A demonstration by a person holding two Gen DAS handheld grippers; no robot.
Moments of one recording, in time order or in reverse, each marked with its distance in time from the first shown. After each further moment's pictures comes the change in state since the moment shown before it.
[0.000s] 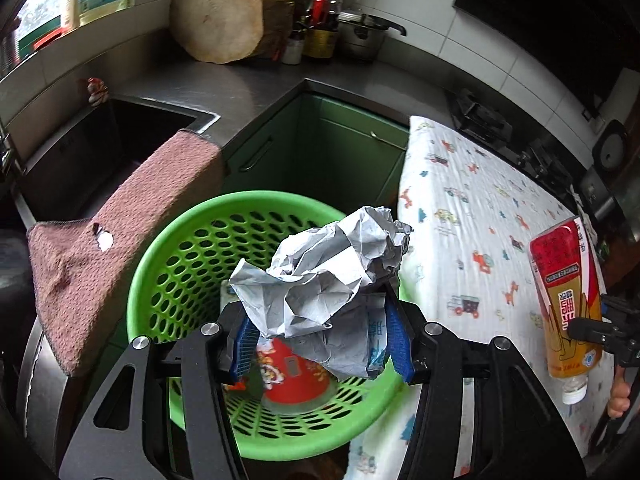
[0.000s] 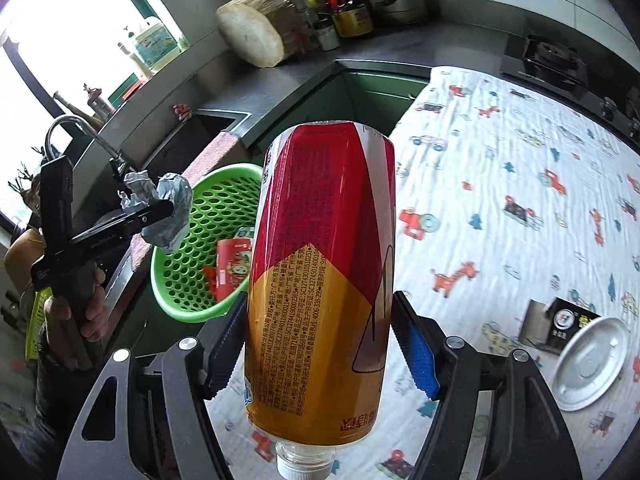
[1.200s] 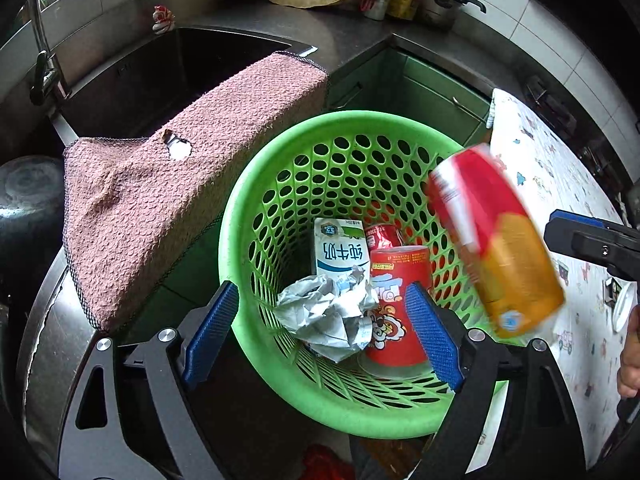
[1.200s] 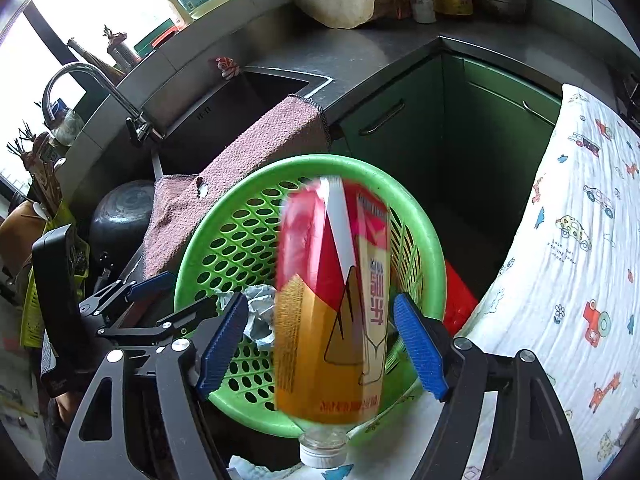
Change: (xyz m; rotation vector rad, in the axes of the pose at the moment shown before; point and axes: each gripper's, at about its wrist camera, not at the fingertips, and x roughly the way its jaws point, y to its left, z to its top) left arm 0.025 0.090 -0.049 -0.113 0.116 0.125; right arm 0.136 0.112 0.063 -0.120 0.080 0.055
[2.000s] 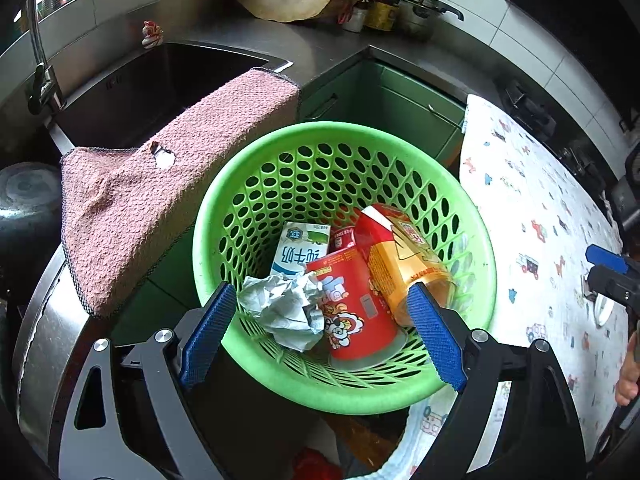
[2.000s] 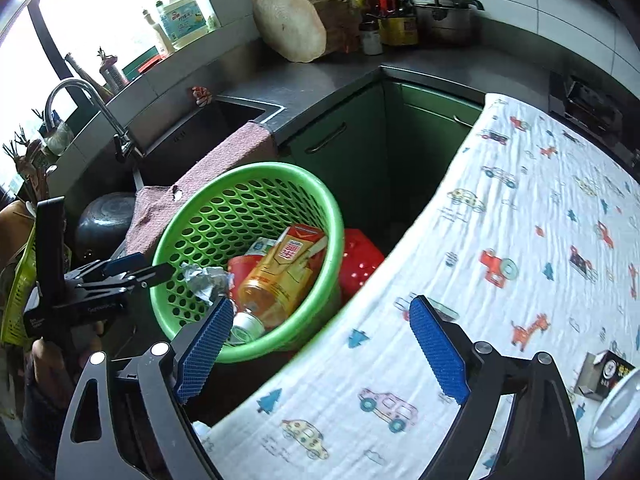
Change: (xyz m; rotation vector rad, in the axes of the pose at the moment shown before) left arm -0.028 -0.025 -0.009 0.019 -0.041 -0.053; right arm -0.090 -0.052 -0.075 0.041 -0.121 -0.144
